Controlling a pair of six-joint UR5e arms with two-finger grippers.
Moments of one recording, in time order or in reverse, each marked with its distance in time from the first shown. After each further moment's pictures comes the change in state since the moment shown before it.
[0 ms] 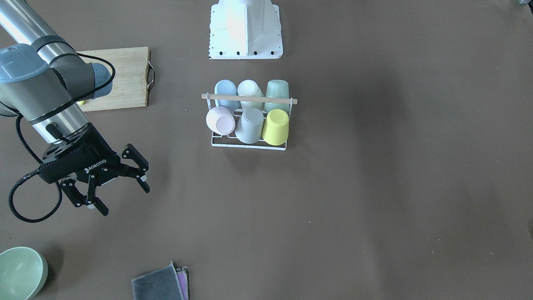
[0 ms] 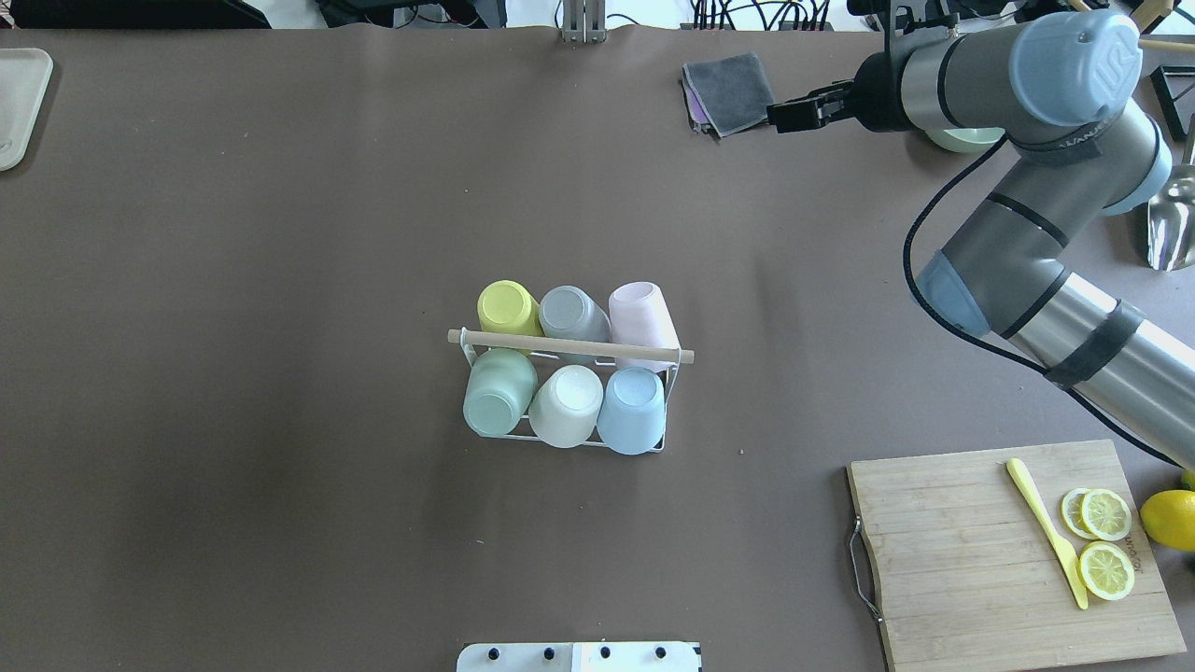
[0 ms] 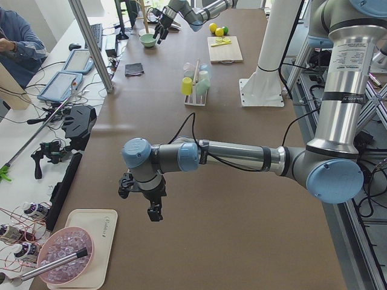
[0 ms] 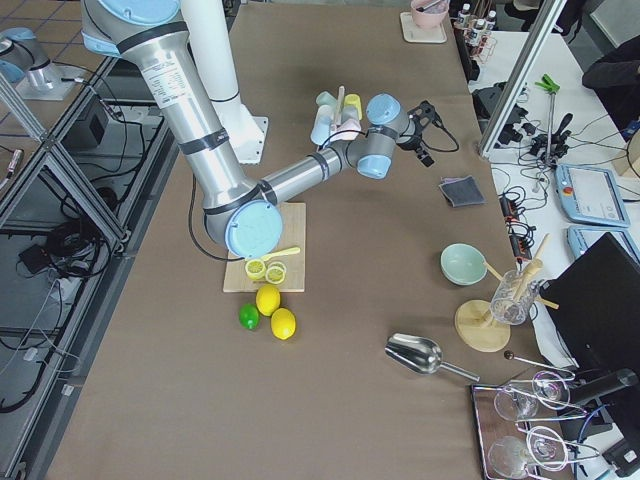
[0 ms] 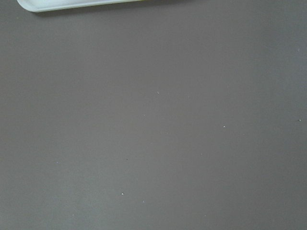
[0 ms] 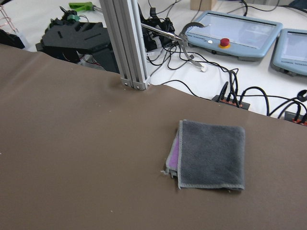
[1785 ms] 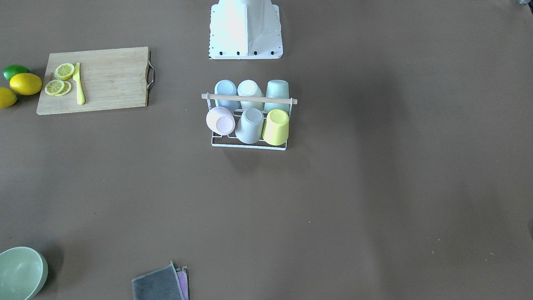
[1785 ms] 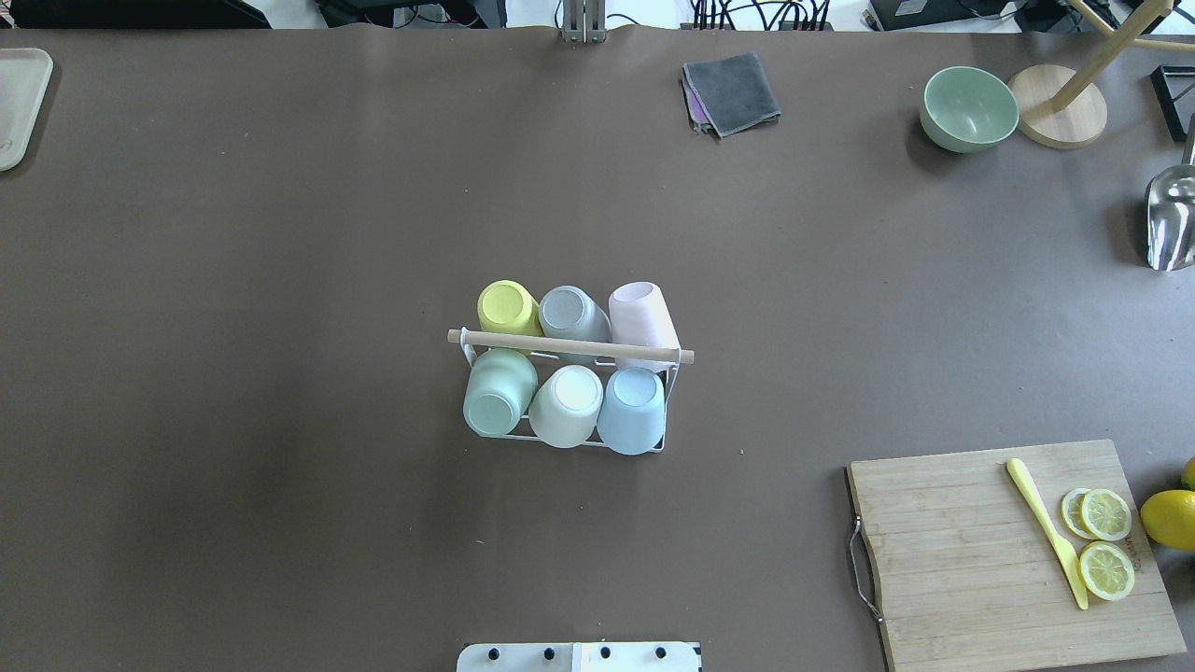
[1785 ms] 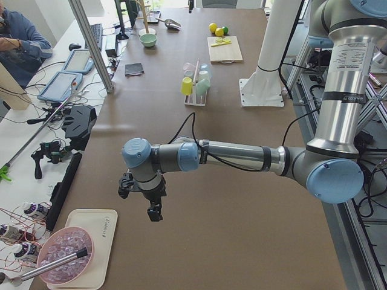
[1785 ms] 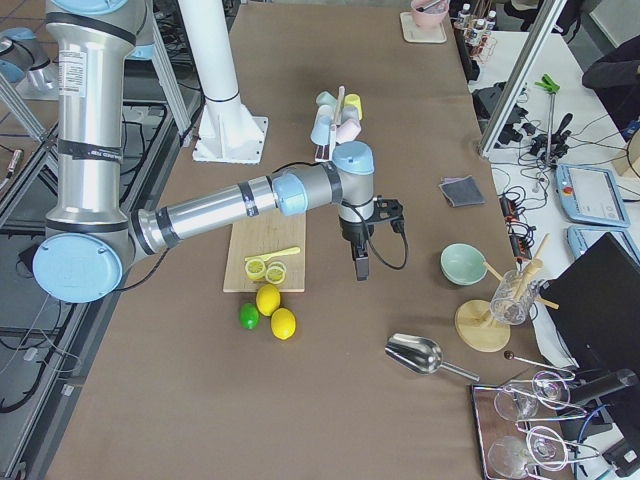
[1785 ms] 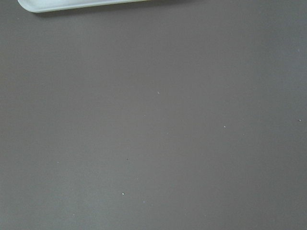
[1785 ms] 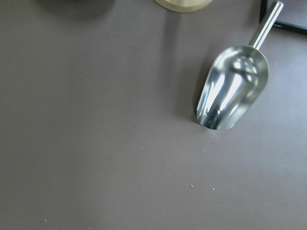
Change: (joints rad) left arm -0.001 0.000 0.000 0.000 0.001 0.000; right arm 0.401 -0.539 0.406 -0.815 0.235 -0.463
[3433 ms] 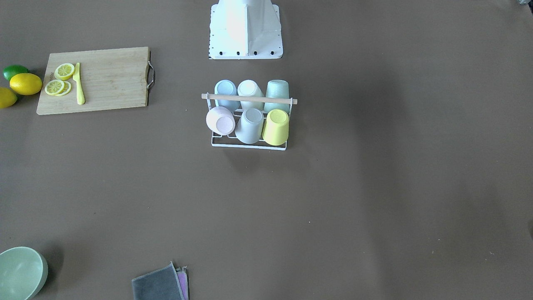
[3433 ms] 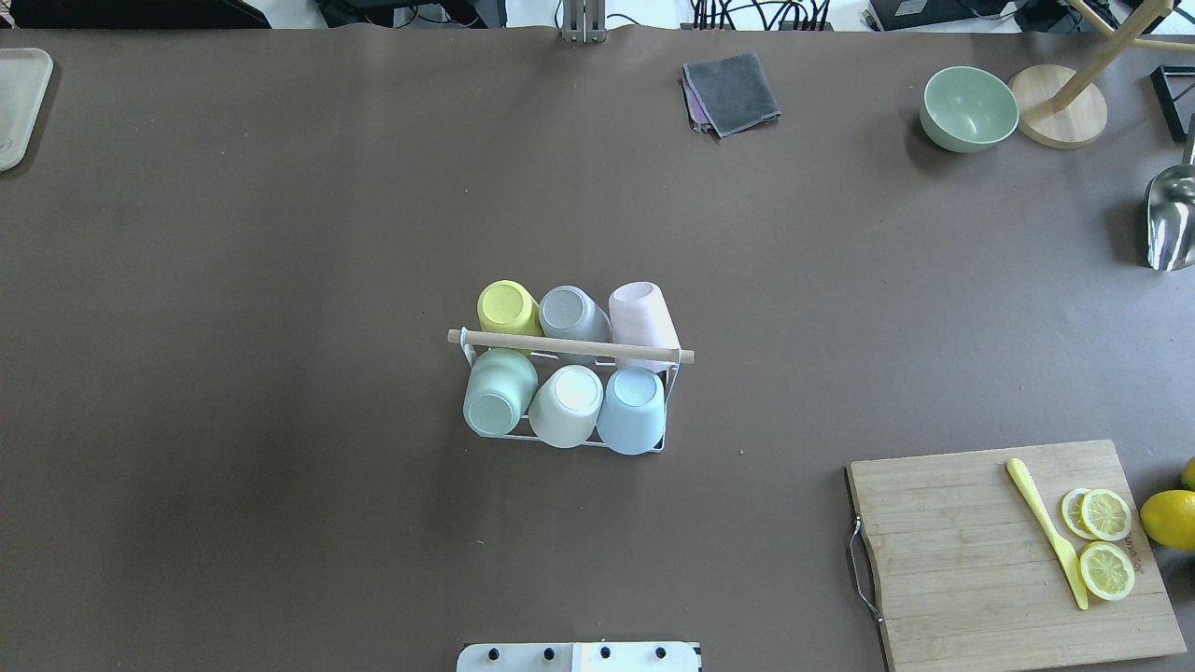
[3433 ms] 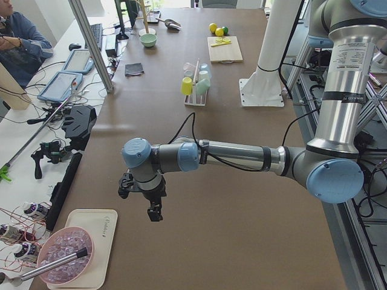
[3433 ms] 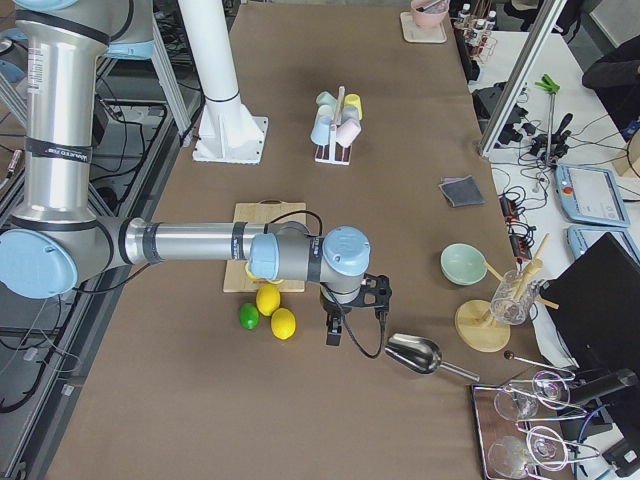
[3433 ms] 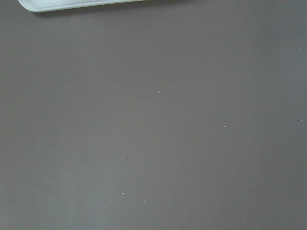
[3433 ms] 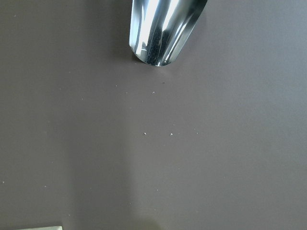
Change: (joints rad) left arm 0.000 0.000 0.002 0.000 0.000 0.000; right arm 0.225 -0.049 -0.213 -0.027 0.247 -0.215
